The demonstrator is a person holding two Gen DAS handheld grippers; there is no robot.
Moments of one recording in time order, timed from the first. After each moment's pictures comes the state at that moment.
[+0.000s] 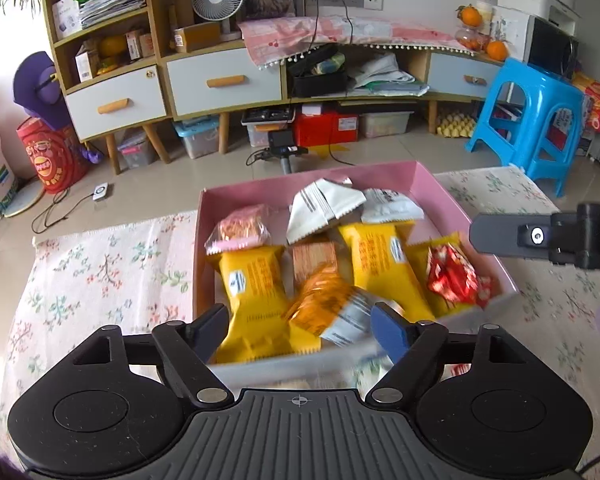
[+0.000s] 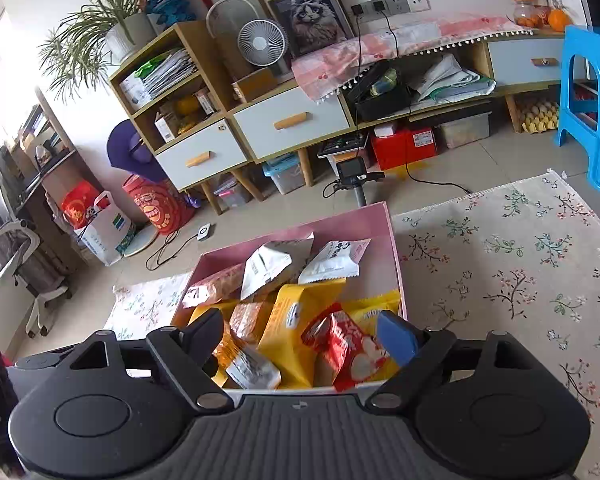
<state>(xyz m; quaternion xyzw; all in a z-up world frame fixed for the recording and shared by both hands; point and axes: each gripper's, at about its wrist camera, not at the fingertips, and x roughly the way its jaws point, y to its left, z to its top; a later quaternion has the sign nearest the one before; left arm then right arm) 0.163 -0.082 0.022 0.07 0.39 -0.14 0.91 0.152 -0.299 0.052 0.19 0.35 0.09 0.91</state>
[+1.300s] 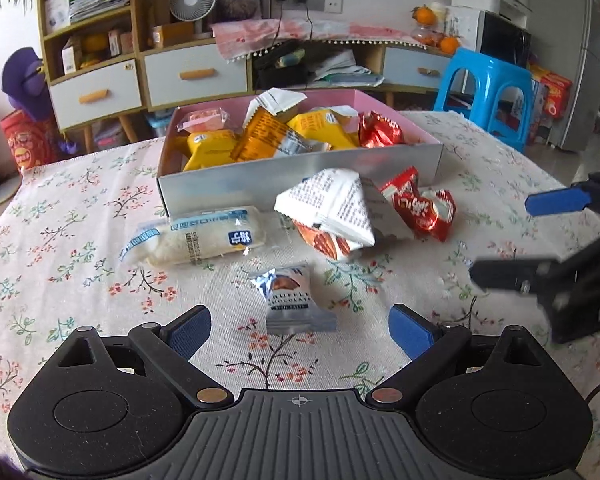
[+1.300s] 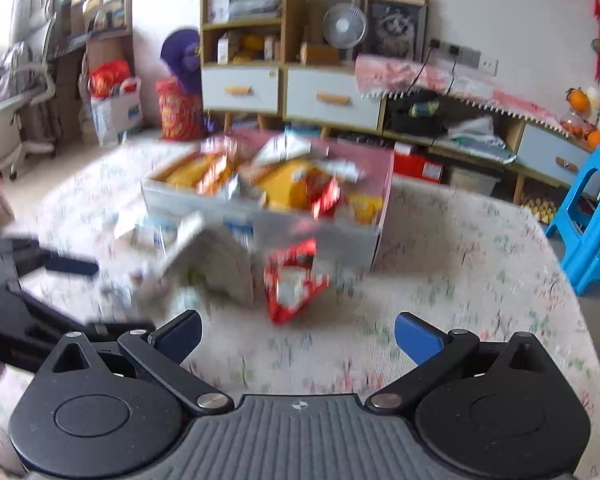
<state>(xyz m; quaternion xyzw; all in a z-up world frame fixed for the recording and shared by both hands) 0.047 -0.062 -0.056 0.07 0.36 -0.19 0.91 0.040 -0.270 -0.005 -0.06 0.35 0.11 0.93</state>
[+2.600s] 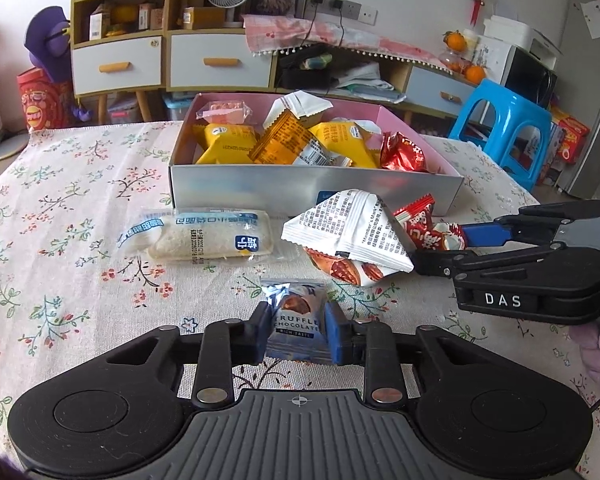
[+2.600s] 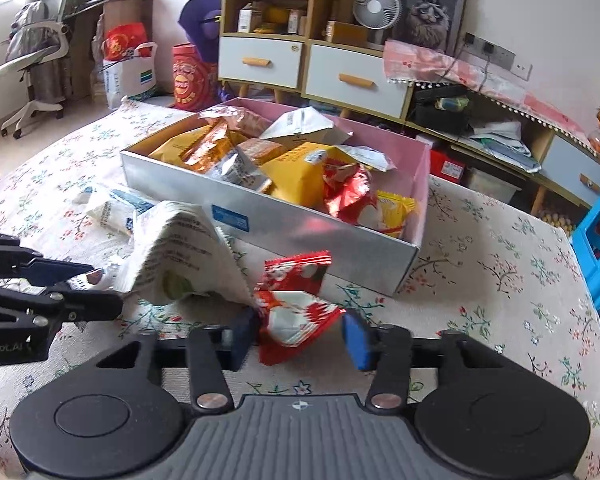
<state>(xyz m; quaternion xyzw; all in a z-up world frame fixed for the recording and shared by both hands) 0.061 -0.053 -0.053 -0.01 0.37 -0.17 0.91 0.089 -0.255 -0.022 -0.11 0.36 0.14 0.92</state>
